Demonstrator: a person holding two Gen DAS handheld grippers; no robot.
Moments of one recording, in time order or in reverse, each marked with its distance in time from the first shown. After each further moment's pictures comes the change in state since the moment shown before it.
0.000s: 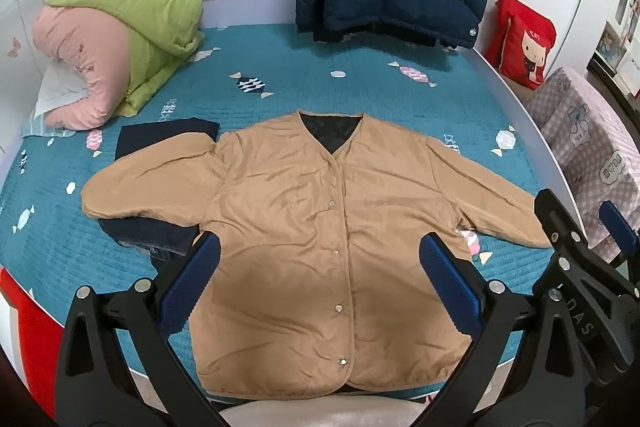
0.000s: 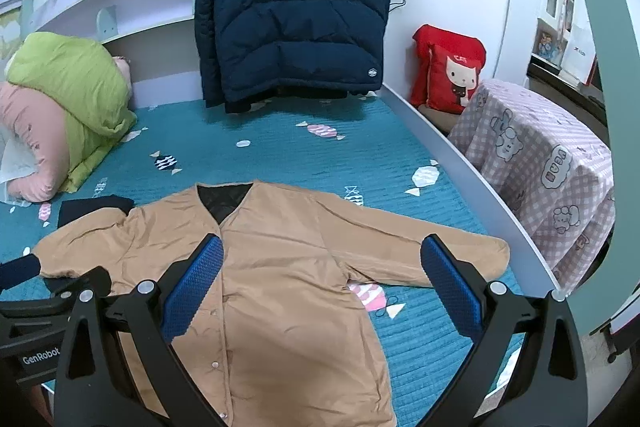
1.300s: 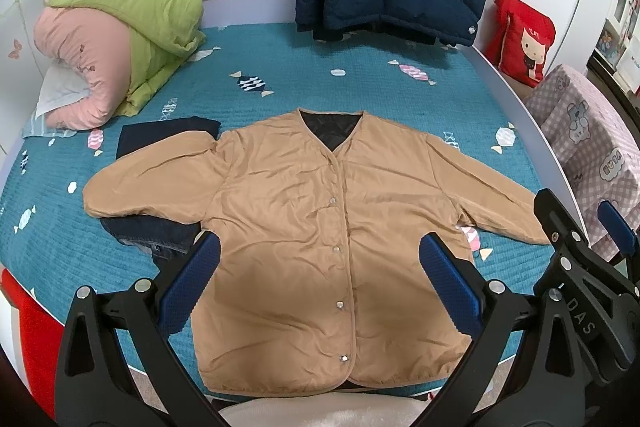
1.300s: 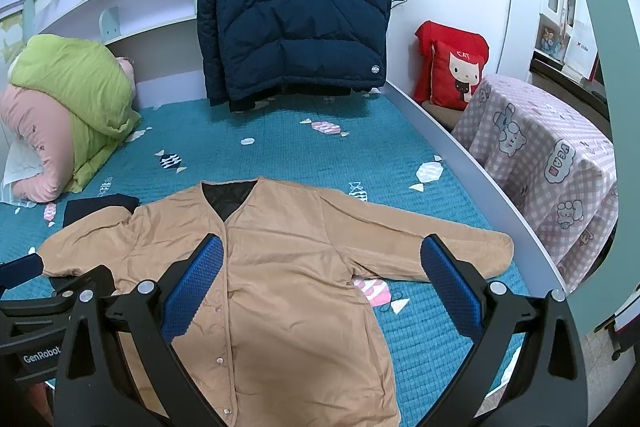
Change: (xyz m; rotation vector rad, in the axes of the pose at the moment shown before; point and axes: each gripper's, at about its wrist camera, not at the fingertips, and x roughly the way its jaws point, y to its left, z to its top) left arm -0.002 0.000 -0.001 0.007 0.015 0.003; right arm -0.002 0.006 -0.003 0.004 0.010 0.004
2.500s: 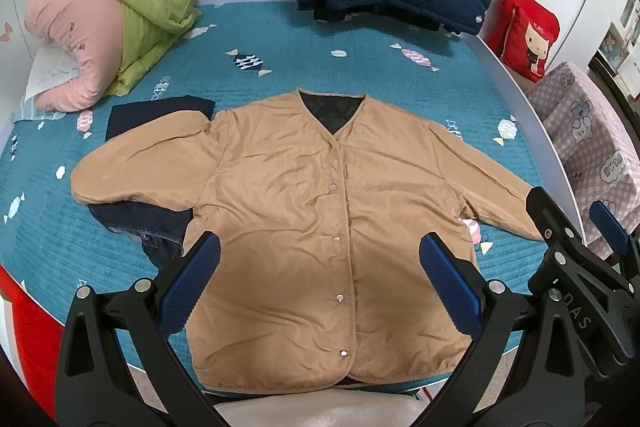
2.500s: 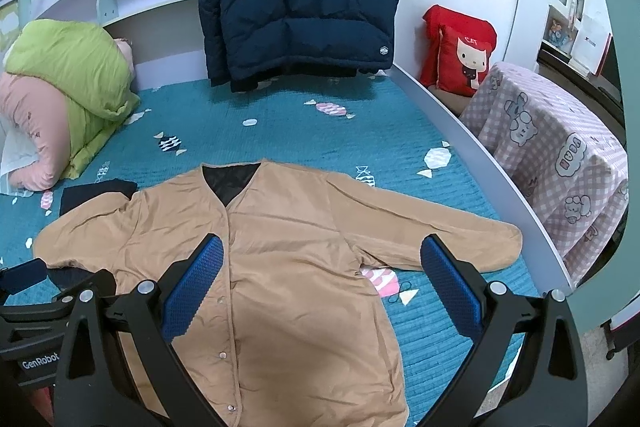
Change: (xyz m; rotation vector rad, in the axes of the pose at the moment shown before) left arm 0.026 0.018 0.000 -0.032 0.074 -0.036; right arm 0.027 0.011 -0.001 -0.005 0.071 0.015
